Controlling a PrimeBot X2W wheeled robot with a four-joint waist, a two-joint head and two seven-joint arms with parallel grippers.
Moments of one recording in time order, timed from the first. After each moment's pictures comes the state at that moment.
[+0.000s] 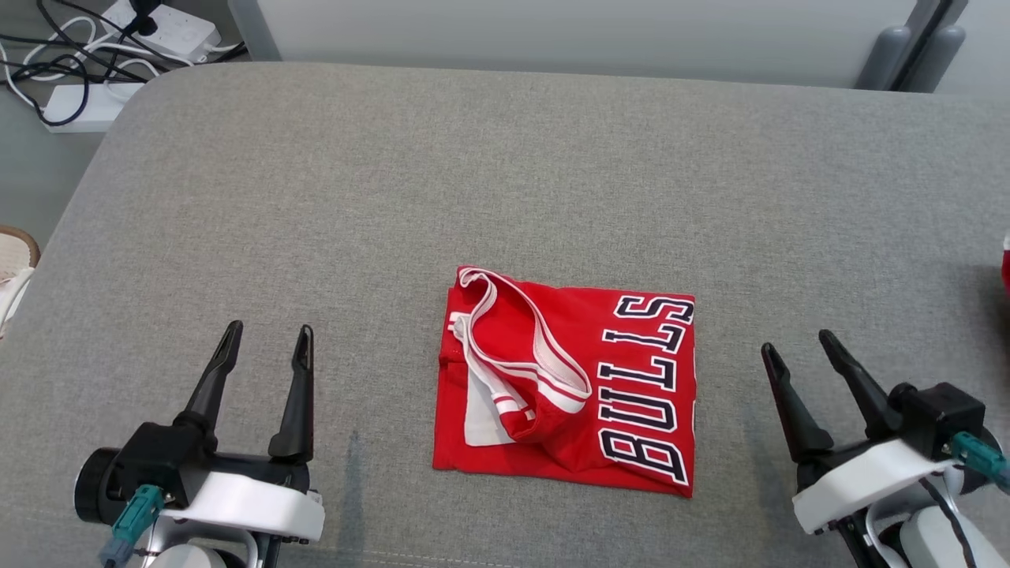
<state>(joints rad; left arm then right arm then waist) -0.09 0.35 -0.35 -0.03 -0.47 0.24 -0.24 -0.20 -0.27 0.27 0.30 0.41 0.13 -0.24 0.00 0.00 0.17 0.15</state>
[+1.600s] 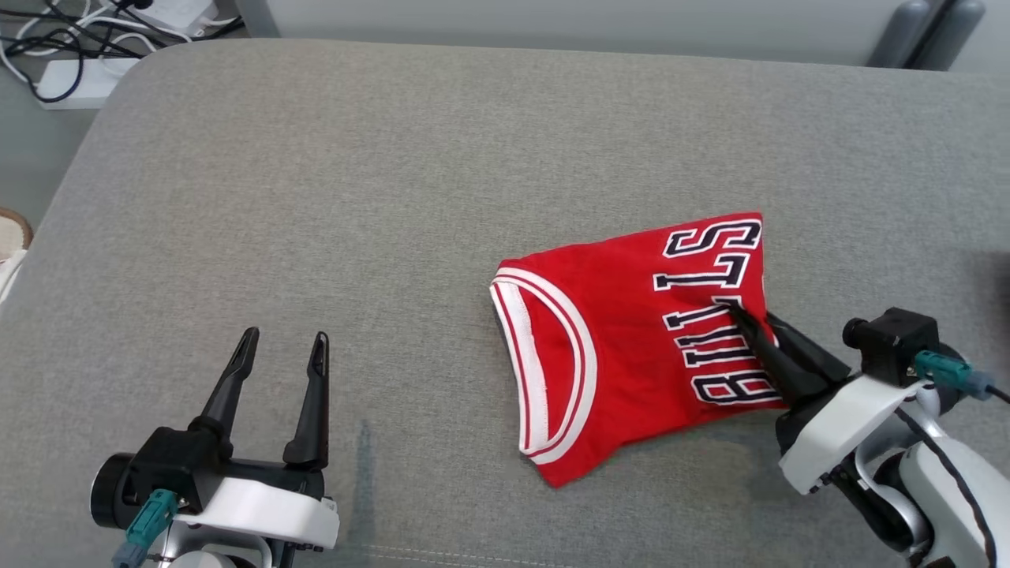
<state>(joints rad) -0.07 0.34 -0.38 -0.06 -0.48 0.27 -0.22 -0.37 -0.40 0.53 0.28 0.58 0.13 -0.09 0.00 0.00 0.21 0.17</state>
